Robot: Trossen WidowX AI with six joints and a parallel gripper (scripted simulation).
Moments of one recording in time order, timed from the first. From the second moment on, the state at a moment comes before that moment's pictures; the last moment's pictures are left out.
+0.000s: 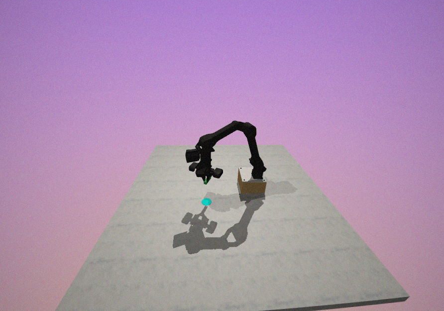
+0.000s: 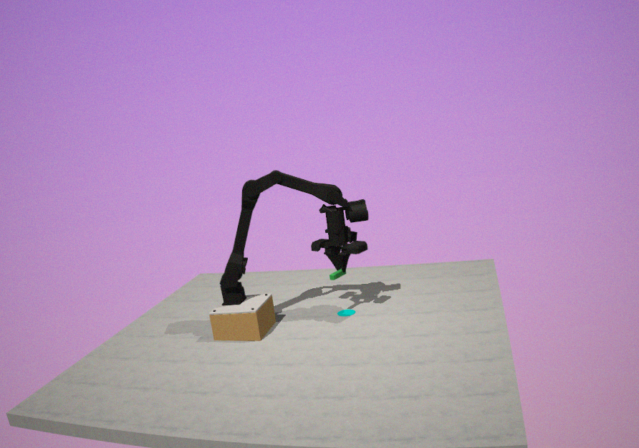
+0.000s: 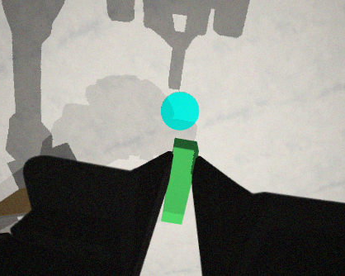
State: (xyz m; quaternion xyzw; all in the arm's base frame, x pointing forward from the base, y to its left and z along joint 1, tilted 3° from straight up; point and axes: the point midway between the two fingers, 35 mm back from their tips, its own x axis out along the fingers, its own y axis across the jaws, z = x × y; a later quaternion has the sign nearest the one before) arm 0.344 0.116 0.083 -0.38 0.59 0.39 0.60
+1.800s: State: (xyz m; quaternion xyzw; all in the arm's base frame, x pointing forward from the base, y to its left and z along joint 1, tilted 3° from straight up) arm 0.380 0.136 0.046 -0.27 0.50 0.41 0.71
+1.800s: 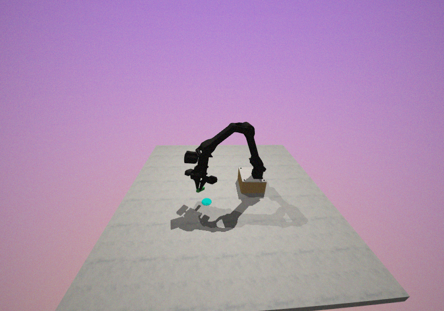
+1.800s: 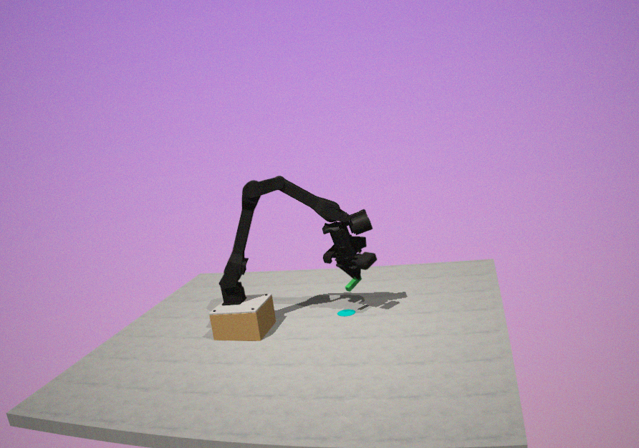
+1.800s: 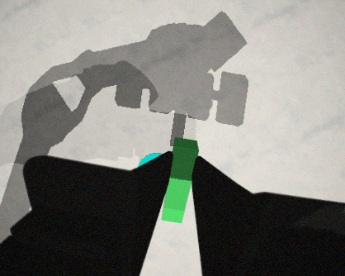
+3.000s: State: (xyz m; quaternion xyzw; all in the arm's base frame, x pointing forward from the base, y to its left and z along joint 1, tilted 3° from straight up) arm 0.400 0.135 0.033 -0.19 0.42 0.43 0.78
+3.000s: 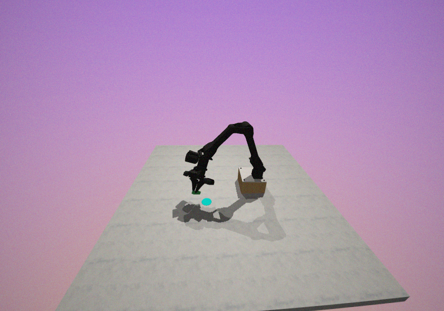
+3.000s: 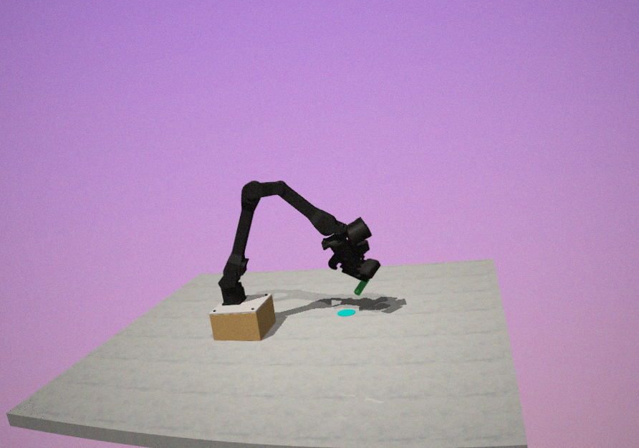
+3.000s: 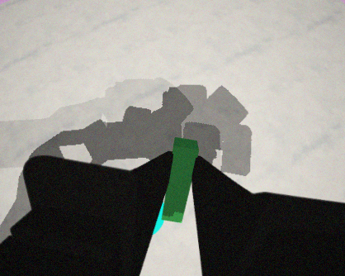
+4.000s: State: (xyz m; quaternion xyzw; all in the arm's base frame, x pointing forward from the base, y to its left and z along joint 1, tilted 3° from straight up) arm 0.408 0.130 0.030 -0.13 0.35 0.44 0.82
